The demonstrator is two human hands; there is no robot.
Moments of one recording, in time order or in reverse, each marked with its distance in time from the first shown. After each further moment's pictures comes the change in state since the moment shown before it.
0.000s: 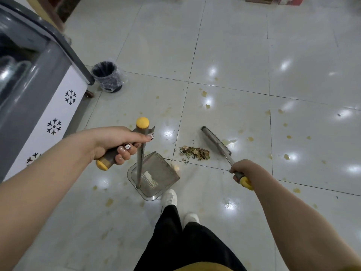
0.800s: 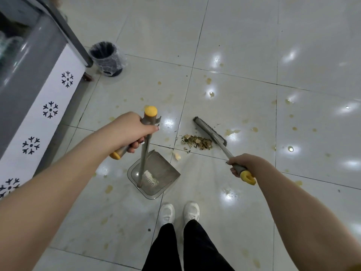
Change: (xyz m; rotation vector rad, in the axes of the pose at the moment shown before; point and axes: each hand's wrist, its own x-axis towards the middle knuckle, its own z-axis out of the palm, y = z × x) left_hand 0.052 -0.032 0.012 0.187 0.414 0.204; right_hand 0.043 0.017 0.026 0.077 -0.161 0.085
